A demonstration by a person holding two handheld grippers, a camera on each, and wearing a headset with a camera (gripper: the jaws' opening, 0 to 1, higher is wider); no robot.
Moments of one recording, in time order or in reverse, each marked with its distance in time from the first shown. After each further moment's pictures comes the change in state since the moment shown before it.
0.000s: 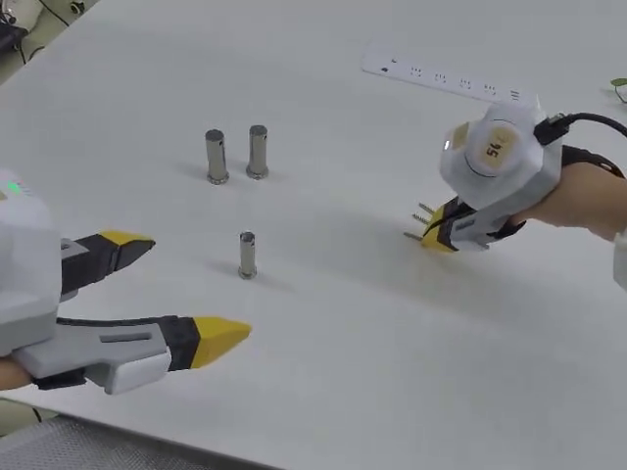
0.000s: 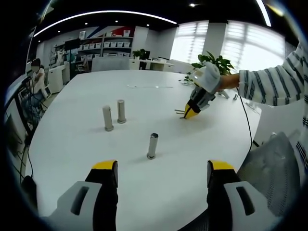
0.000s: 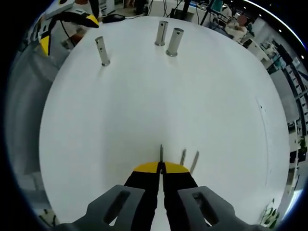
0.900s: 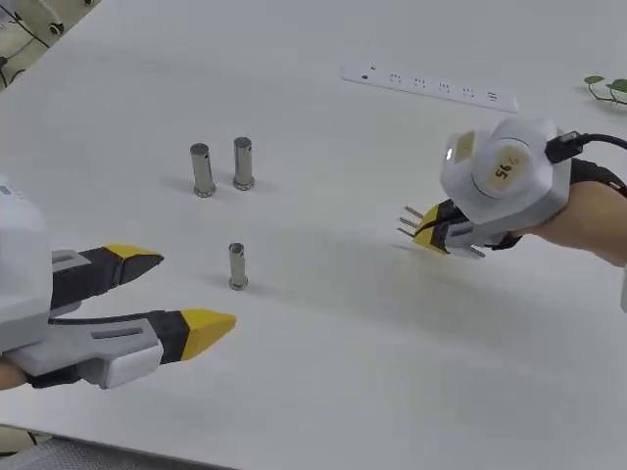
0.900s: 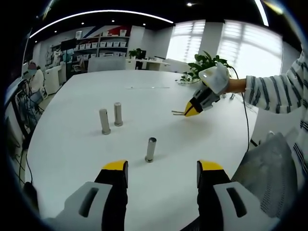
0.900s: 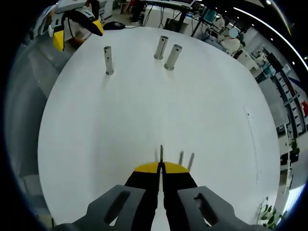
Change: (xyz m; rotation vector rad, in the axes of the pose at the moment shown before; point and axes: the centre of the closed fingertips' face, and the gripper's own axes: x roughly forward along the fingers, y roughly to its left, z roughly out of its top) left arm 0.002 -0.002 0.008 0.013 0.008 -0.038; right arm -0.028 0.009 0.012 -0.015 -0.092 -0.116
